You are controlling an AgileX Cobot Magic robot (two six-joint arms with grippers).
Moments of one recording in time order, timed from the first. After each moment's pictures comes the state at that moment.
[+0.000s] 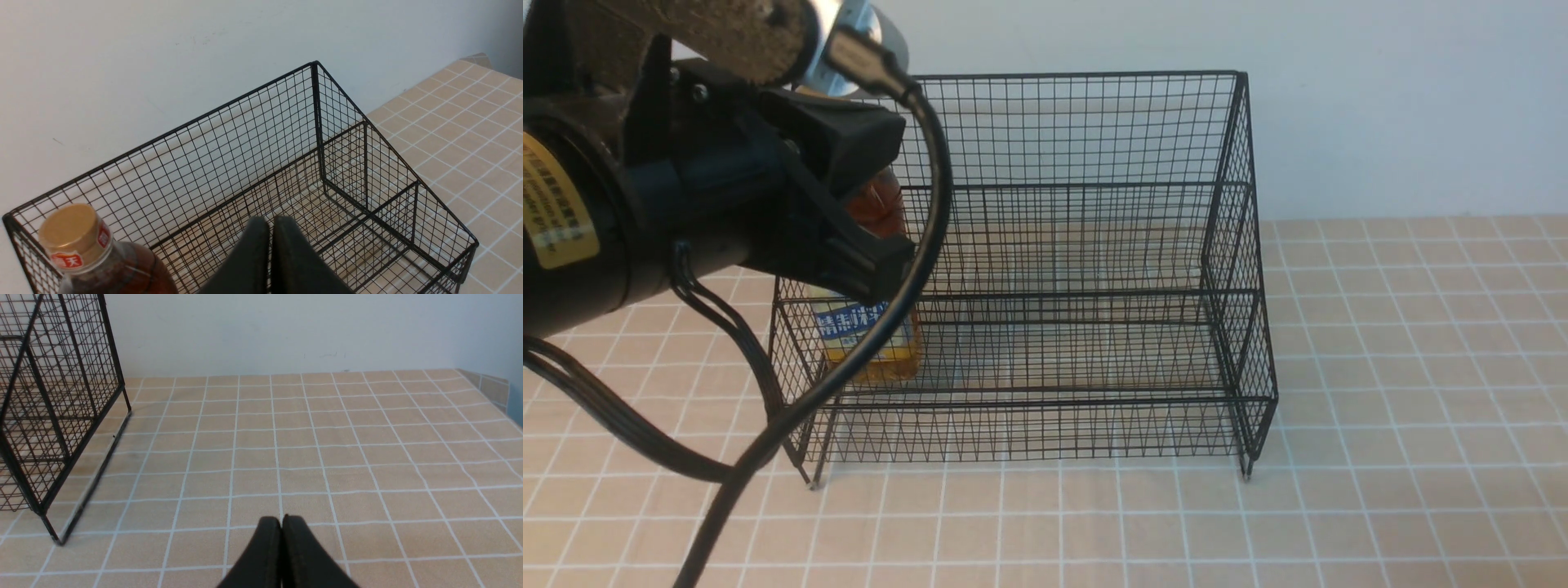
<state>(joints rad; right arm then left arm) -0.04 -0.01 0.02 -0.01 0.39 0.06 -0.64 1.00 -0.98 0.29 0.34 -0.14</state>
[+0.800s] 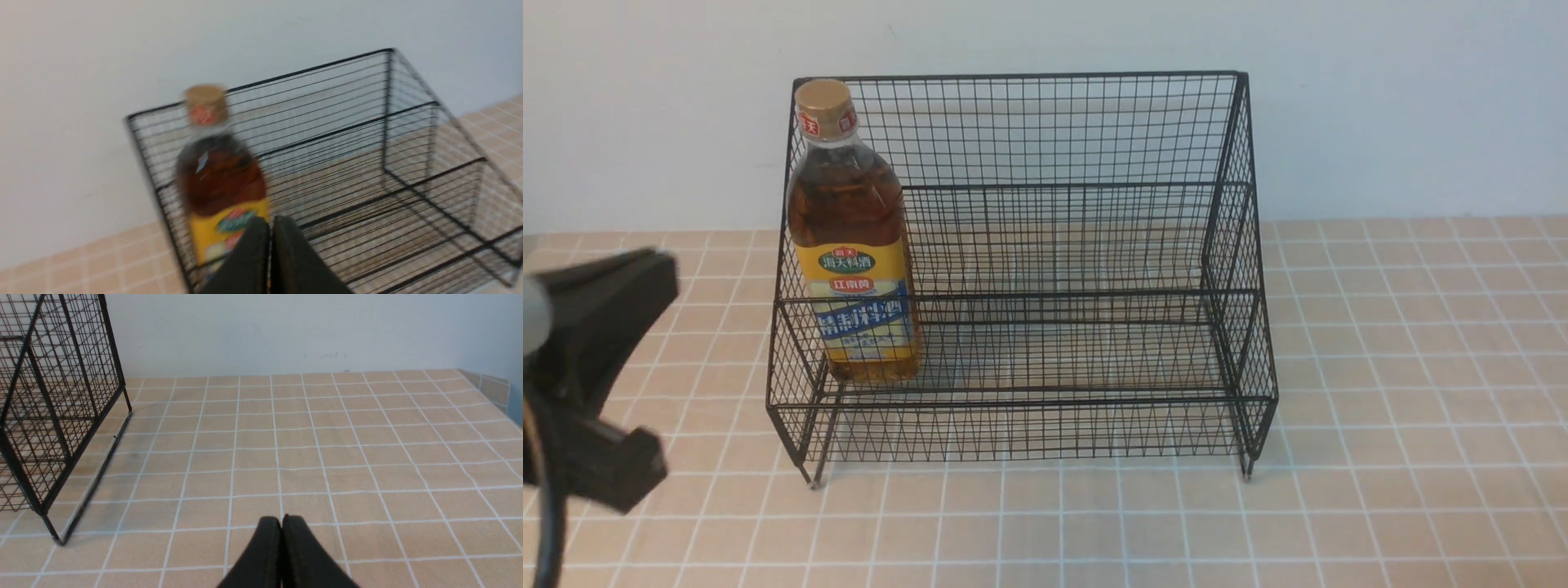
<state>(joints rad) -0.04 -0.01 0.02 -0.01 0.39 0.06 -0.36 0.52 -0.50 0.07 0.20 -0.02</state>
